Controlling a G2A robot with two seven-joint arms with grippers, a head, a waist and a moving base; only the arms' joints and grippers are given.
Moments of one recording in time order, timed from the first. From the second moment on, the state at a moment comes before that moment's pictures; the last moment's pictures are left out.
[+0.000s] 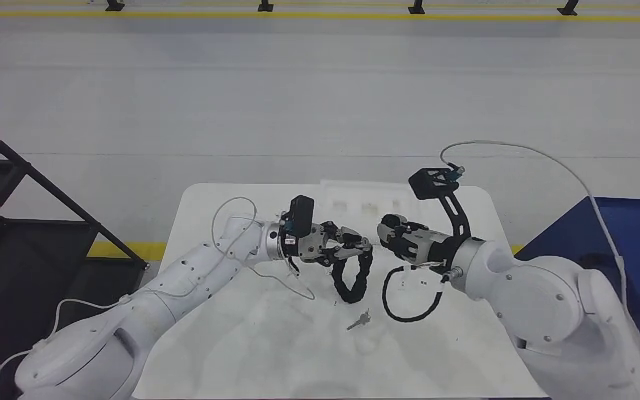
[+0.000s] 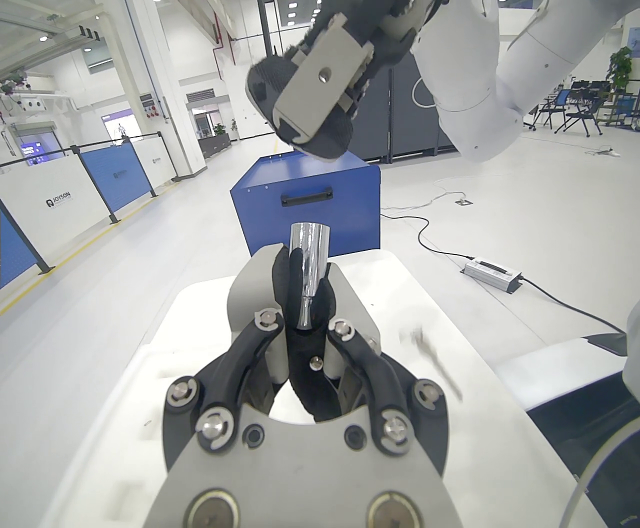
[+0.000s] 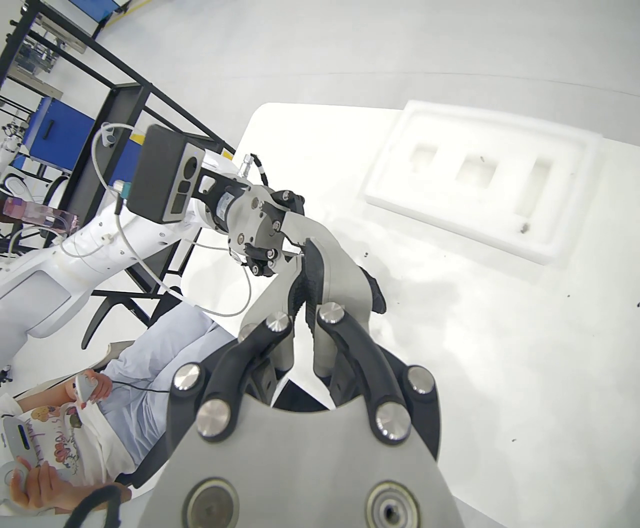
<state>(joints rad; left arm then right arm) 0.59 -1.13 -0.39 -1.04 1.32 -0.89 0.93 -1.09 -0.99 1.22 -2.27 -0.47 0.51 1.07</state>
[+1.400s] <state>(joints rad) 0.70 -0.88 -0.68 -1.15 1.23 -1.01 0.81 -1.02 -1.03 0.91 -1.80 -0.59 0.48 1.09</state>
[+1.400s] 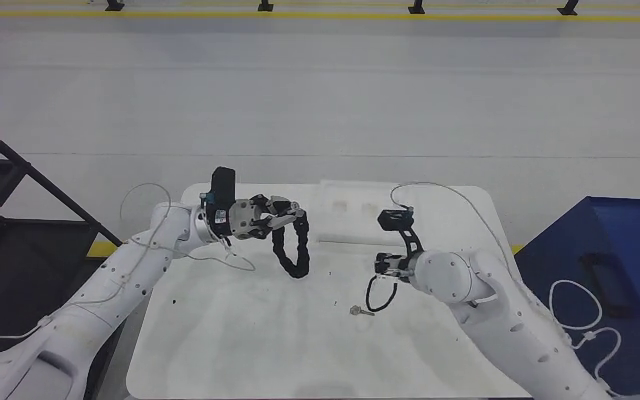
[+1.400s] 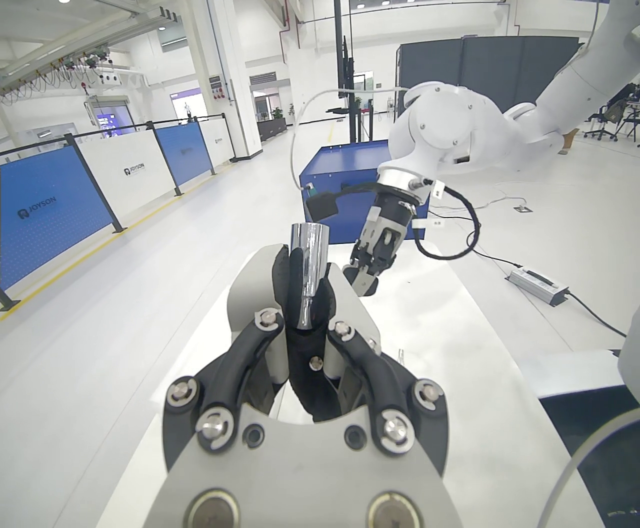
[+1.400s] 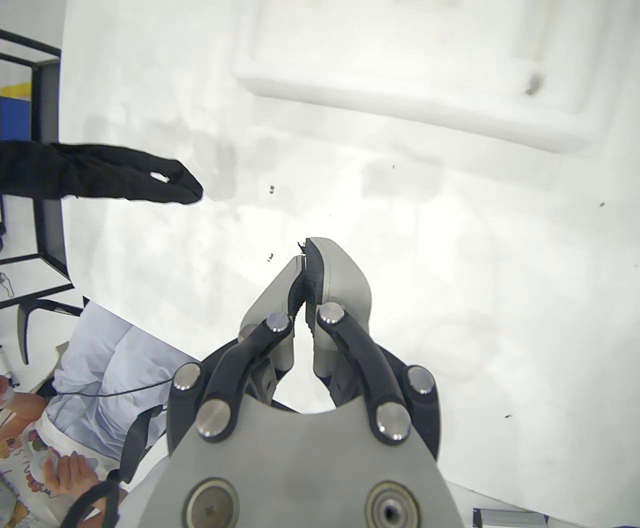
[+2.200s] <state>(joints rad) 0.72 -0.85 -0.70 -1.18 1.19 -1.01 0.81 -0.88 -1.15 0.62 -1.58 -0.64 0.55 1.17</state>
